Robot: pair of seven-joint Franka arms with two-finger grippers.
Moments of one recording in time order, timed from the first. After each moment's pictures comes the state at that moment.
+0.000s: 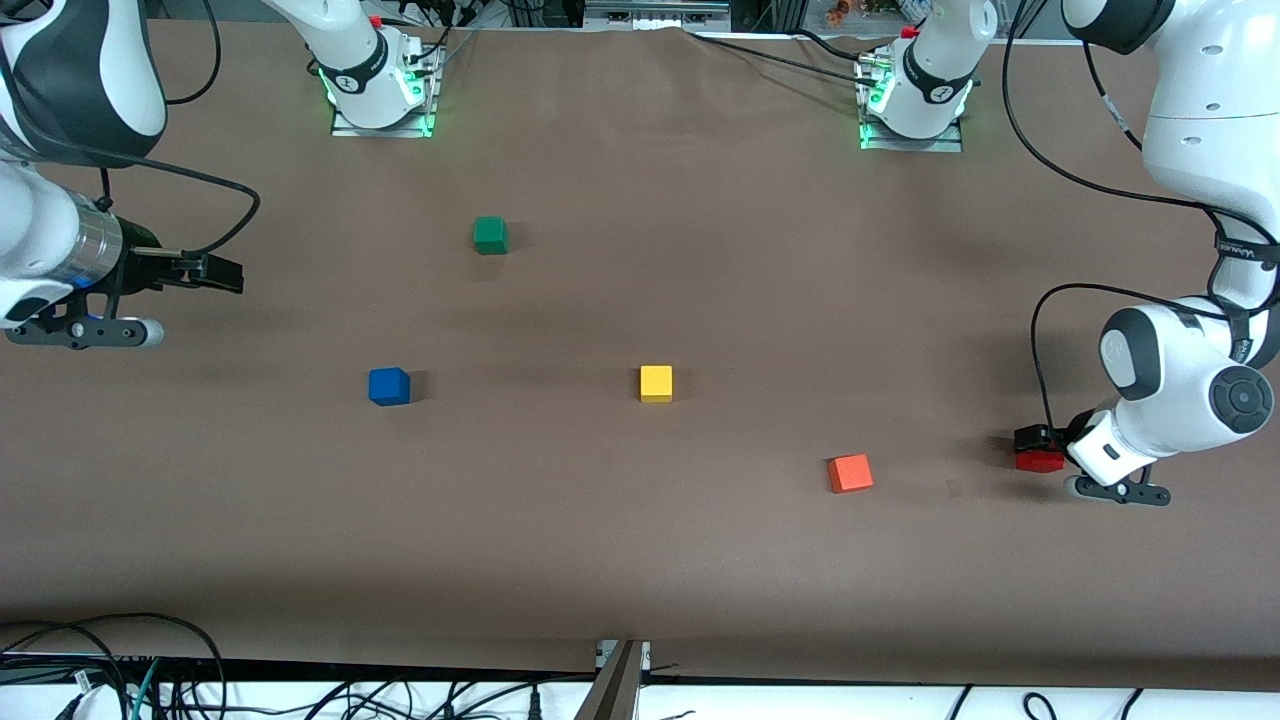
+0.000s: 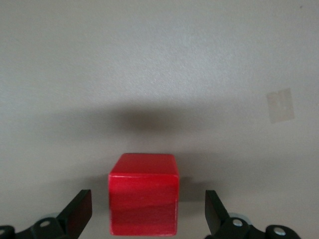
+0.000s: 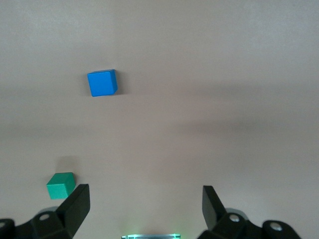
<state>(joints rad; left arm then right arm) 0.20 0.73 -0.02 -1.61 0.00 2.30 0.29 0.17 0.18 -0.15 -1.60 -0.02 1.56 0.03</state>
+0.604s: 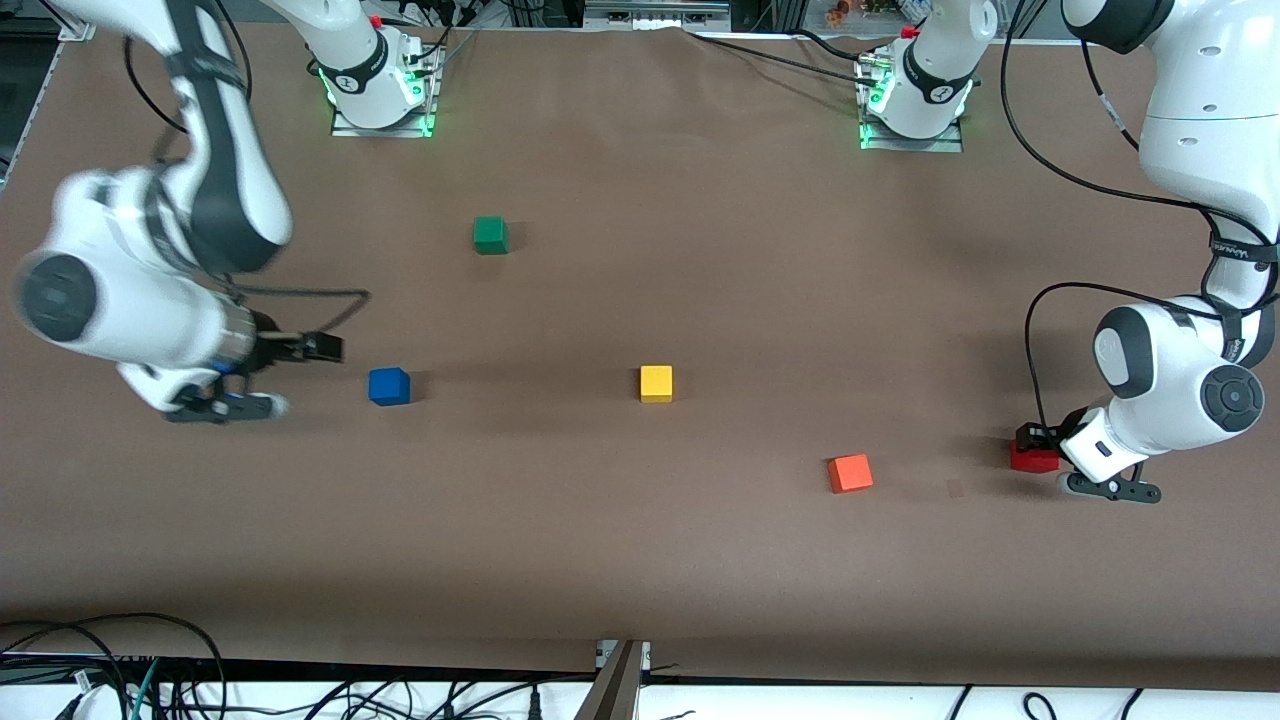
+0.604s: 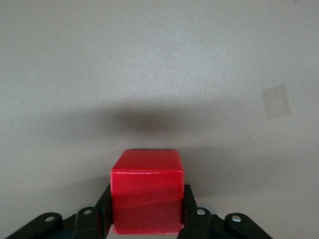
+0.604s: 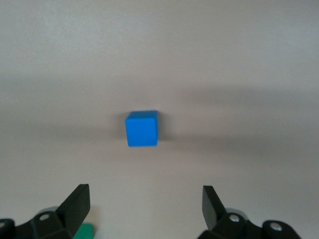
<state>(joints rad) 0.20 0.72 -0.03 -1.61 0.00 2.31 0.30 0.24 0.41 -0.12 -1.65 0.09 1.89 0.03</state>
